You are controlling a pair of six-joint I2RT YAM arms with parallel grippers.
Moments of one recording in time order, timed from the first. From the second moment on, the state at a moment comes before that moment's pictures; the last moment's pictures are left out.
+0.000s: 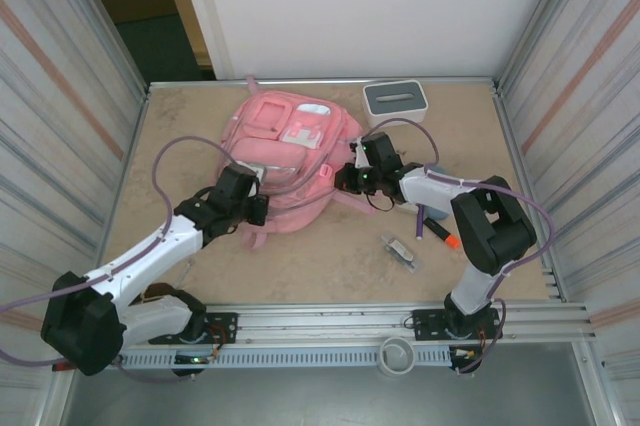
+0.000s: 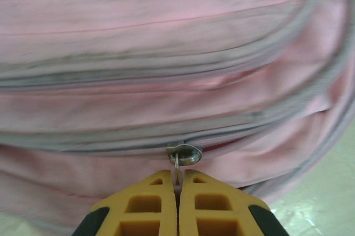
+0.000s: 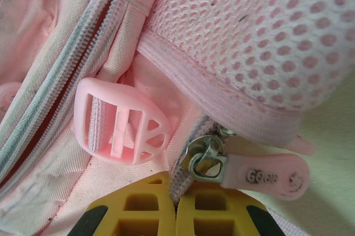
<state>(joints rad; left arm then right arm) -0.56 1.13 0.74 -0.49 -0.12 -0.27 0.51 1.72 0.97 -0.06 -0.38 0.64</state>
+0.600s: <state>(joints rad) -0.74 1.18 0.75 -0.45 -0.12 -0.30 0.47 1.94 1.28 -0.24 -0.40 0.56</state>
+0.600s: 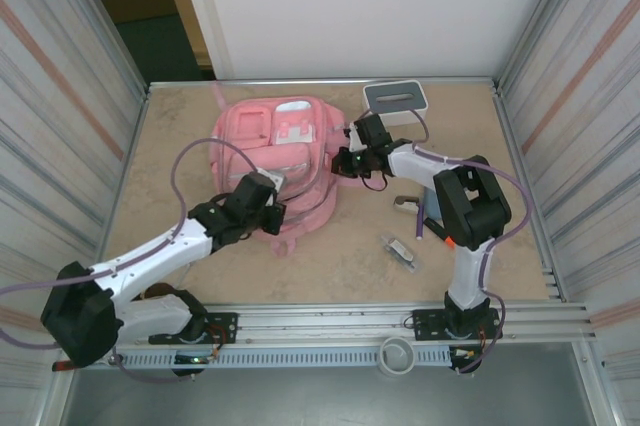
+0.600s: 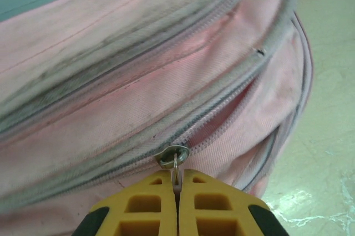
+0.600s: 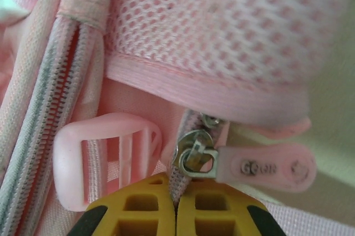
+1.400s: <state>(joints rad) -0.77 1.28 0.82 -0.42 -0.13 -0.30 0.59 1.76 0.90 0.03 -0.42 0.73</state>
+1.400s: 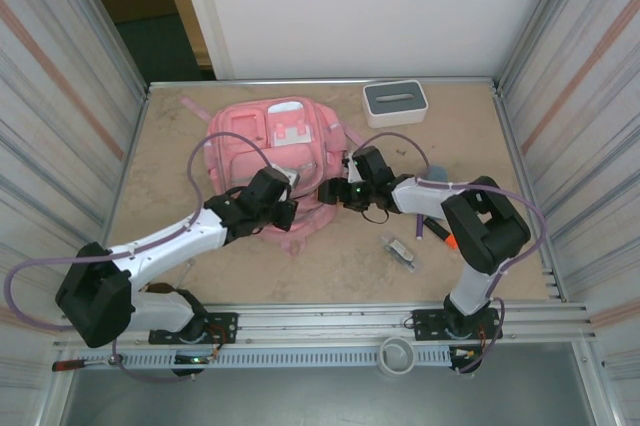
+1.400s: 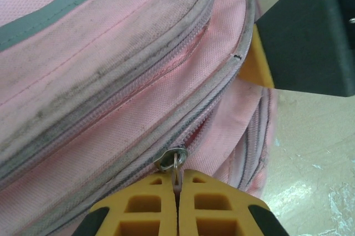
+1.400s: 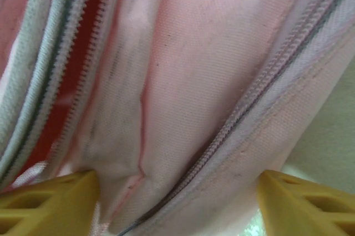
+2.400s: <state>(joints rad) -0.75 1.19 0.72 -0.39 -0.14 -0.32 0.43 1.90 1.26 -0.24 -0.50 0.58</state>
